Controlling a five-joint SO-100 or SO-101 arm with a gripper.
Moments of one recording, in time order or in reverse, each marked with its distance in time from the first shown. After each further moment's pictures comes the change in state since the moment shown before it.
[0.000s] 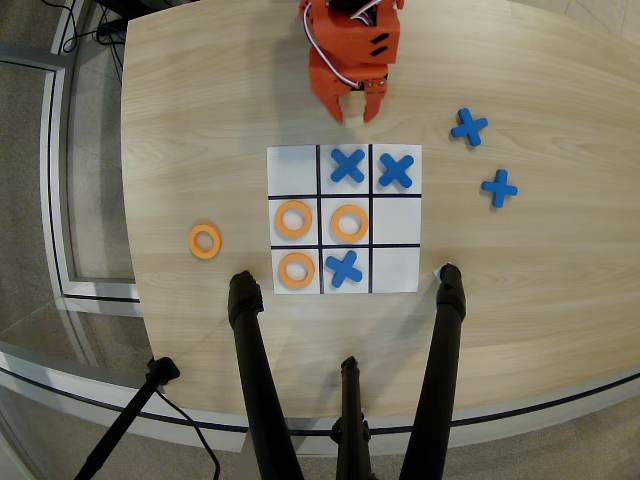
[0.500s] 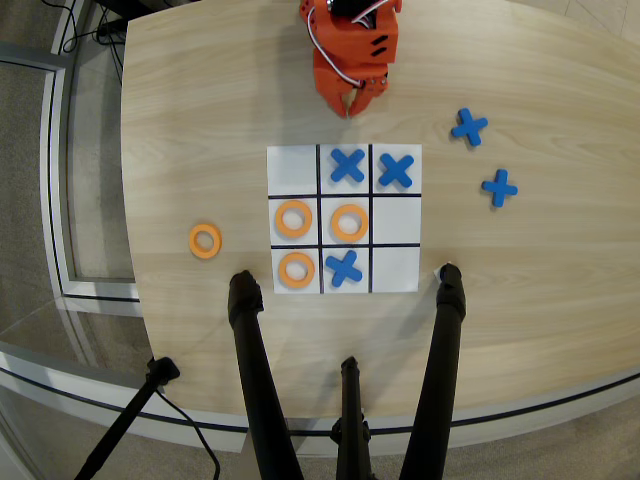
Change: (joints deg) arm -0.1 7.3 8.0 1.5 -0.4
